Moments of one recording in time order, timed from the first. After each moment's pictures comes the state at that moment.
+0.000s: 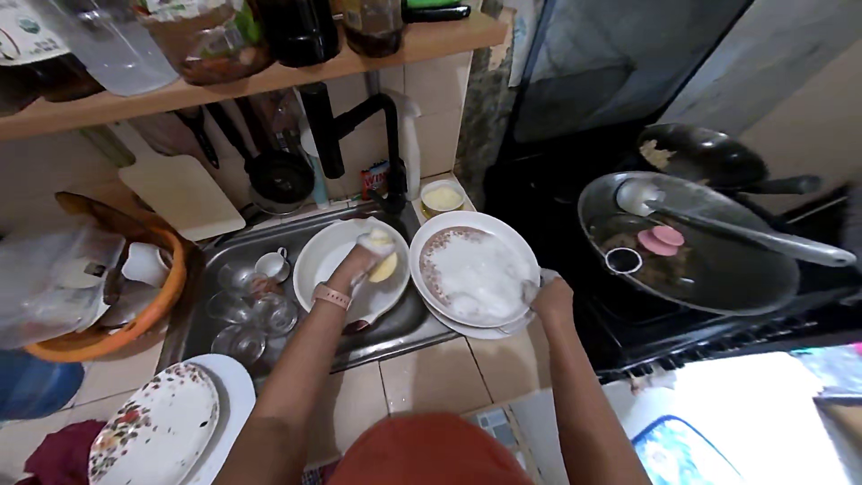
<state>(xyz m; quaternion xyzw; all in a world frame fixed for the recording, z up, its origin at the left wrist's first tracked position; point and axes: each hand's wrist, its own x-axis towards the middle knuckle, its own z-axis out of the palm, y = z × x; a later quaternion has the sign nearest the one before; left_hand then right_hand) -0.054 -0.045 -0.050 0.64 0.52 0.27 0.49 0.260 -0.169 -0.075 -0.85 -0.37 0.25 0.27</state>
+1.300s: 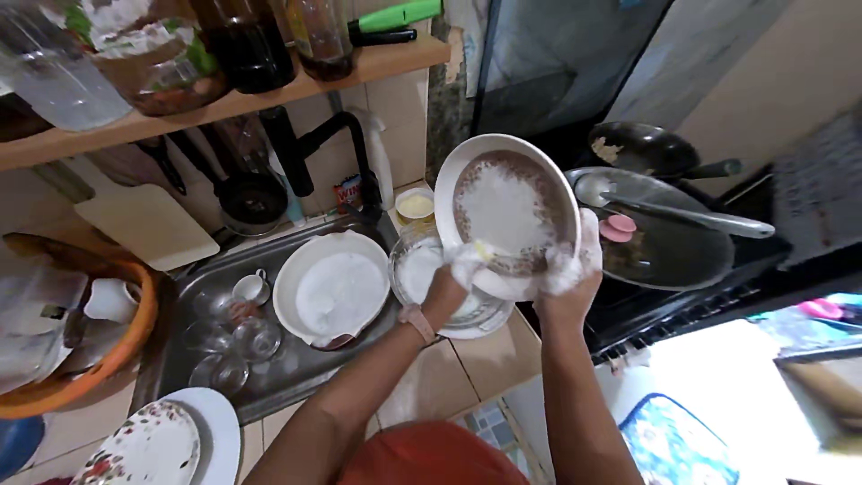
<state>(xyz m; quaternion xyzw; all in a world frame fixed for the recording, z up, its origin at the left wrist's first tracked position) 0.112 -0.116 -0.068 0.82 0.39 0.27 0.33 0.234 -0.204 -0.004 -0.62 -0.41 0.03 0.67</state>
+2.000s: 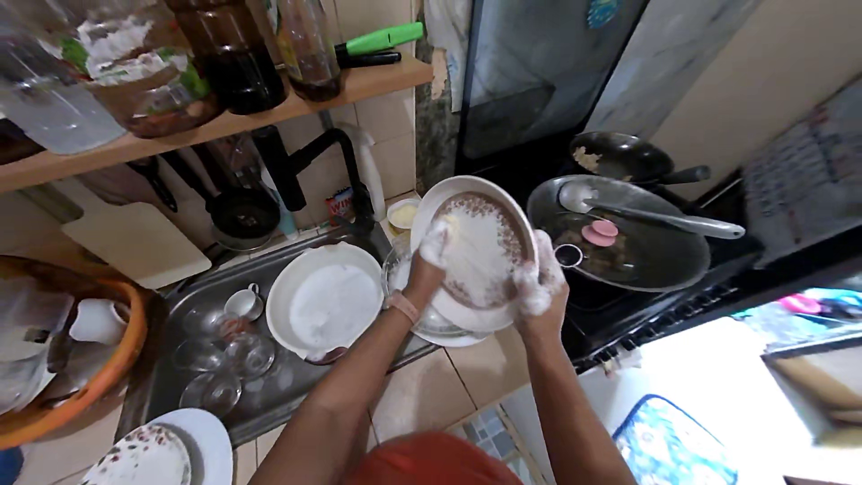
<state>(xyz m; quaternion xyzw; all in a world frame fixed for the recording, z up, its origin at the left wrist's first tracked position) 0.112 -0.079 -0.053 0.79 0.38 0.37 0.31 0.225 -0.209 -0.018 -0.62 -0.42 0.08 0.66</state>
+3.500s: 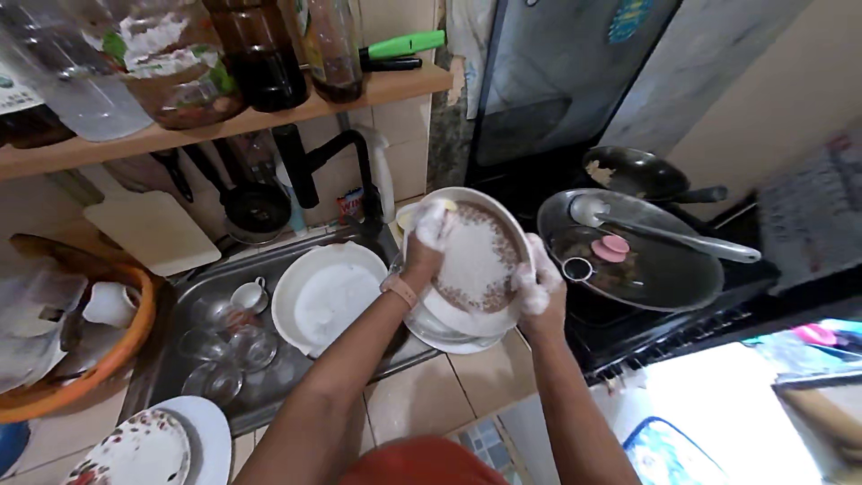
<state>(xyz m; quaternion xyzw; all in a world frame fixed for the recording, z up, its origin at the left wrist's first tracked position) 0.096 -0.067 -0.020 0.75 0.42 0.39 0.33 0.239 -0.194 -0.020 -0.60 -0.46 0.14 0.64</state>
